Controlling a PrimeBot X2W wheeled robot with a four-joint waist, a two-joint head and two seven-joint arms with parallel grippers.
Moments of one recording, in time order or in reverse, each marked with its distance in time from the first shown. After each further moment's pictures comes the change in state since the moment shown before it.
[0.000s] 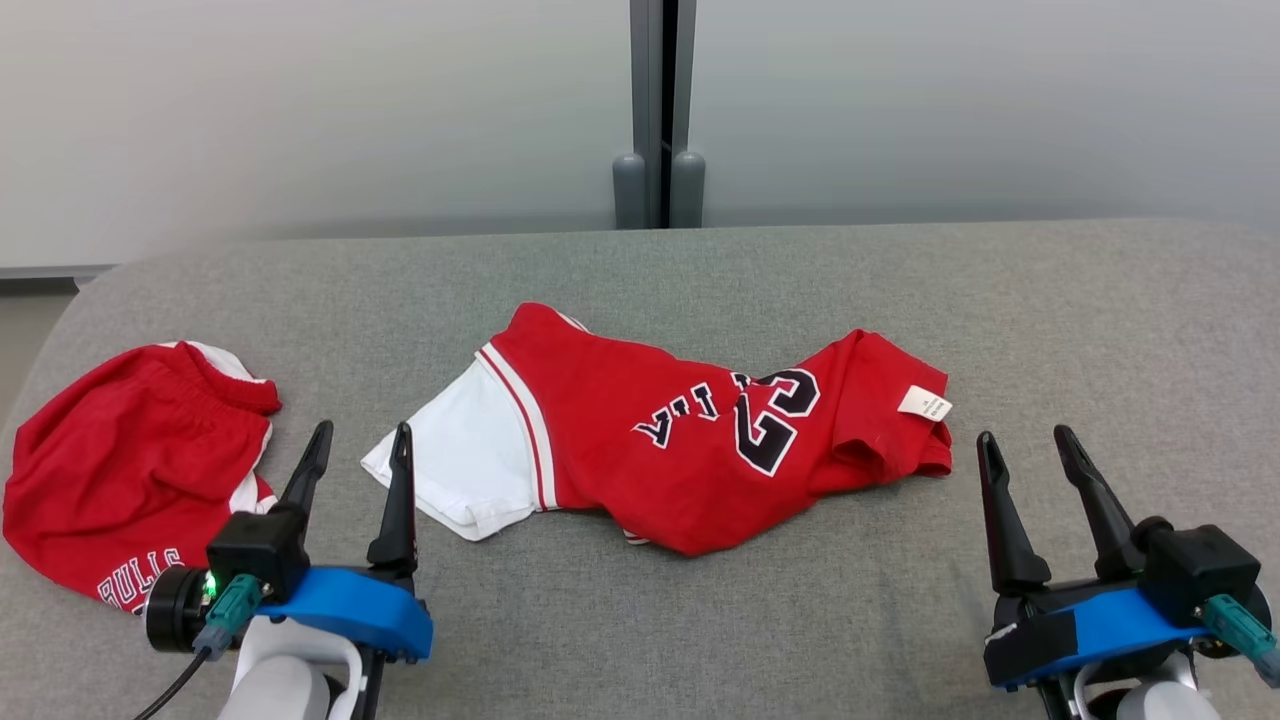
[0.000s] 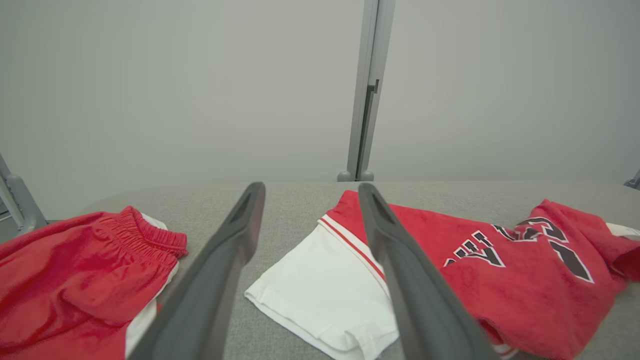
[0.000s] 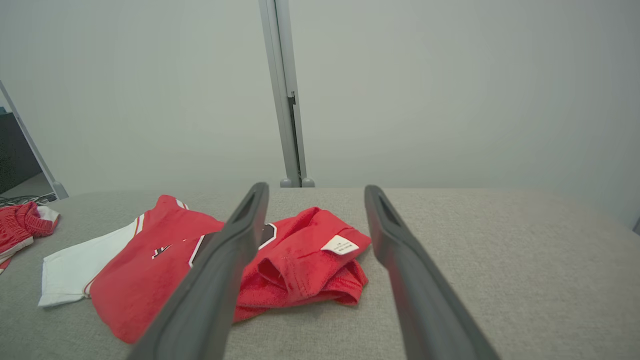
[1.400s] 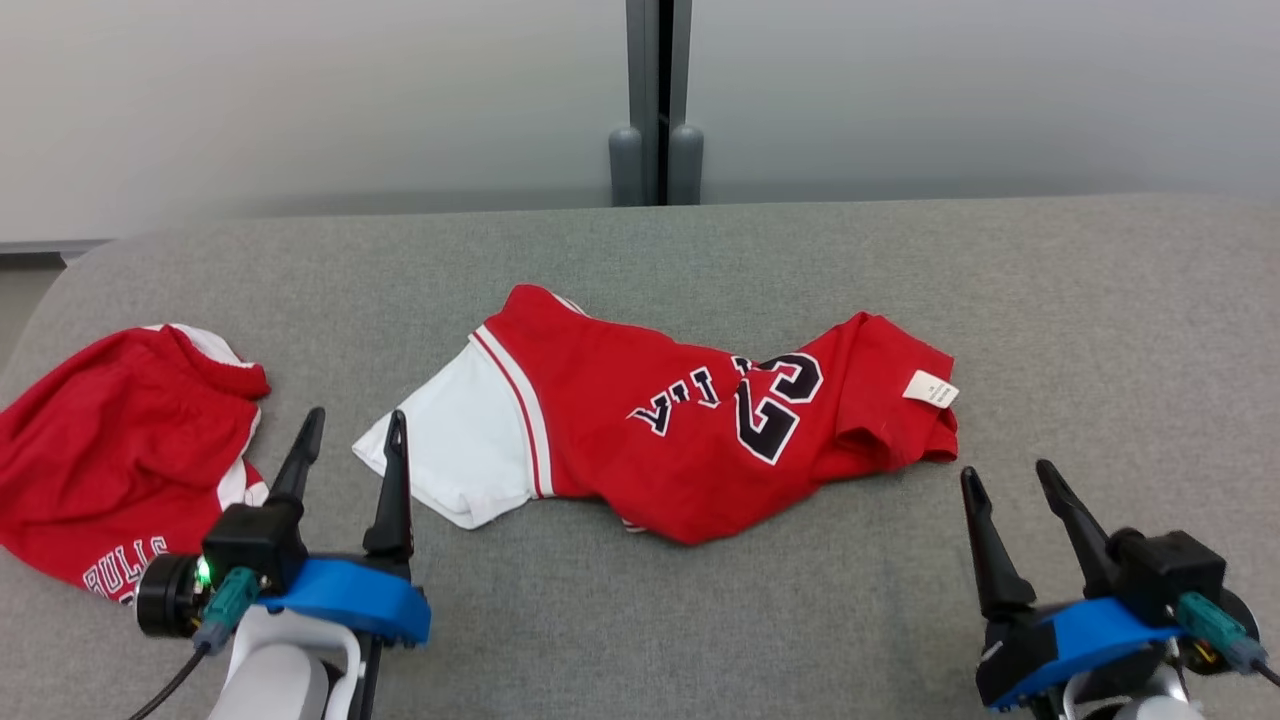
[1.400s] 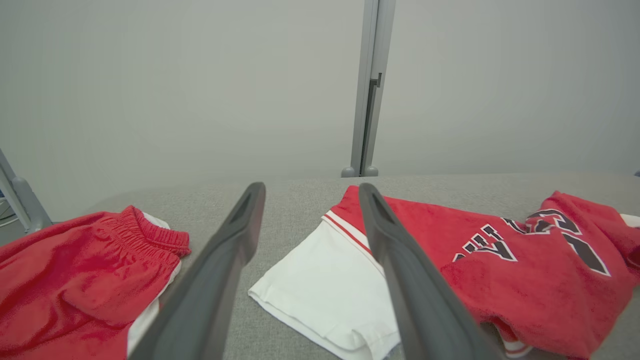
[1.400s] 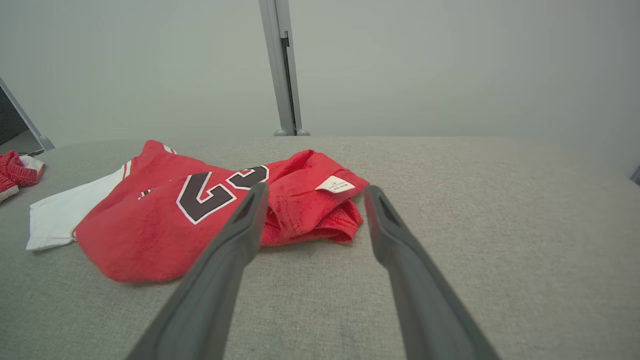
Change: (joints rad) left arm 0.019 0.010 0.011 -0.021 0.026 0.015 0.000; right arm 0.051 0.000 0.004 -0.013 -0.017 0.000 0.103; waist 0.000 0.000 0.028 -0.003
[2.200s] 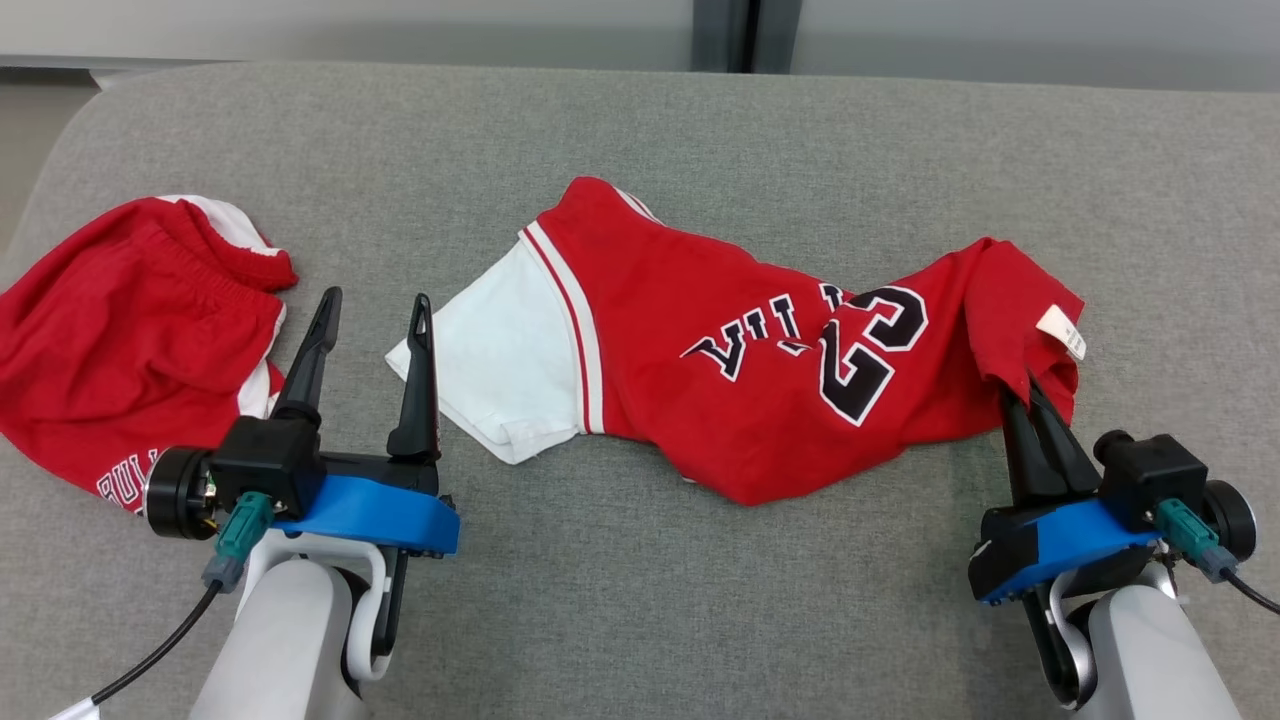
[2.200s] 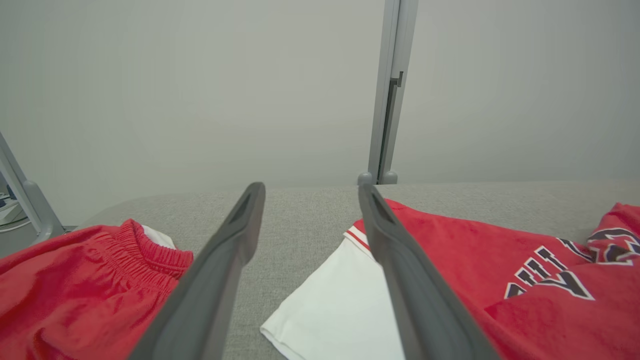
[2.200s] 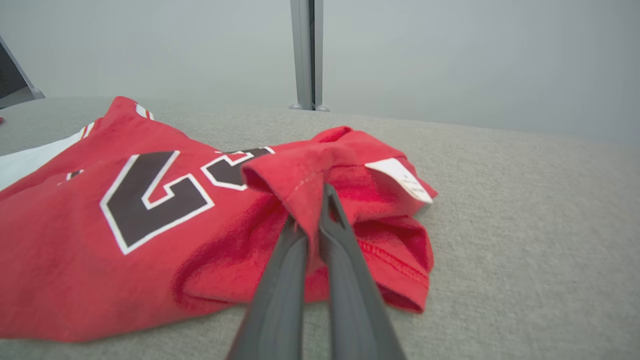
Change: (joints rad) left arm -0.125 -0.069 0.036 -0.073 0.090 -0.027 0.000; right arm -0.259 0.001 -0.031 0.258 -0.125 0.000 -0.138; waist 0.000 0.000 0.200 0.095
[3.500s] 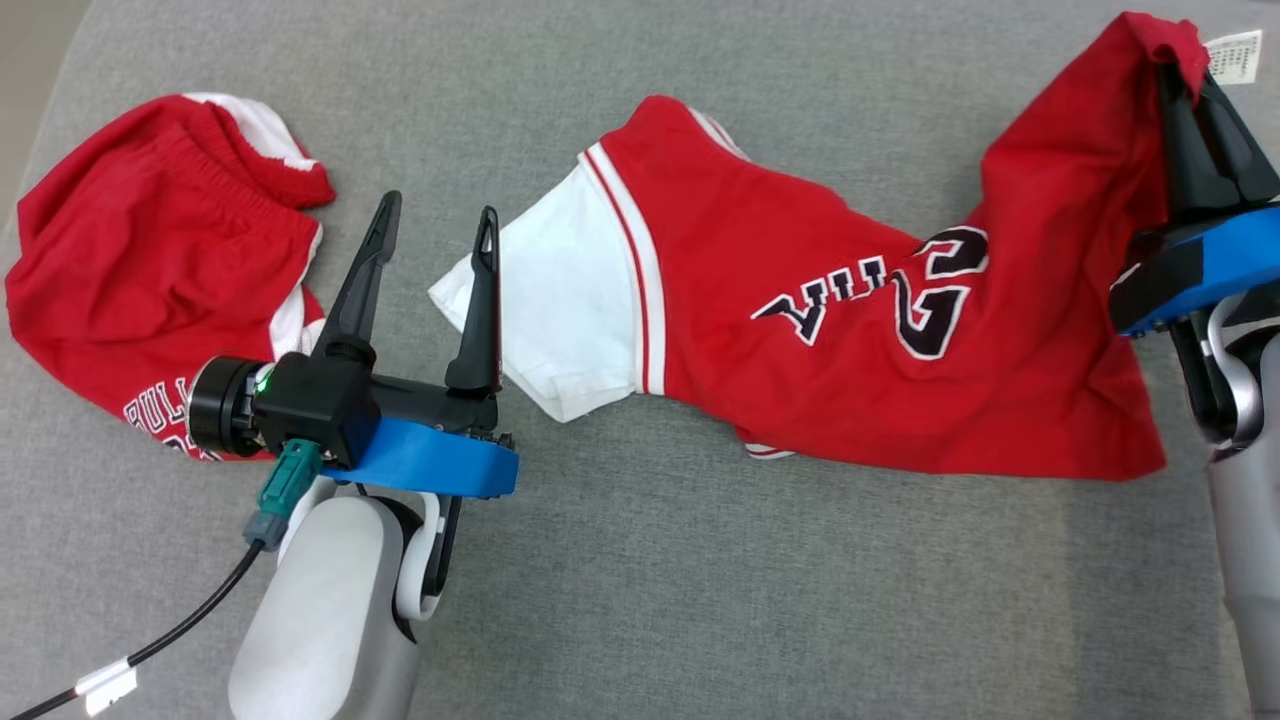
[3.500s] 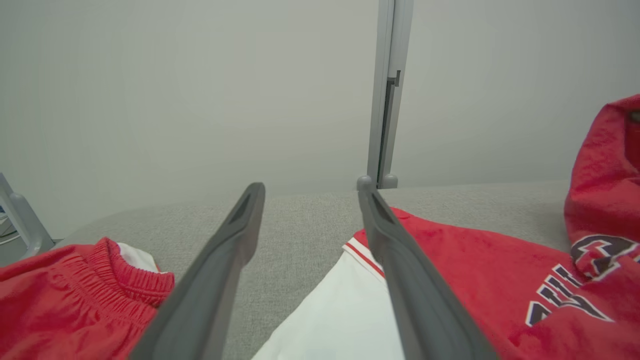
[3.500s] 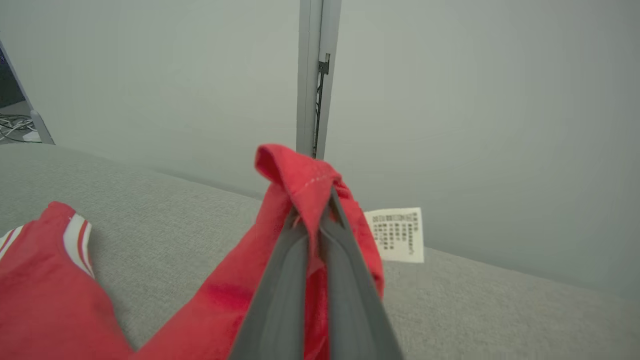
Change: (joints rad) left arm -0.090 -0.077 -0.009 -0.058 0.075 -0.039 0.000; right arm -0.363 -0.221 0.044 -0.078 0.100 0.000 0.168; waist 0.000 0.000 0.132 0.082
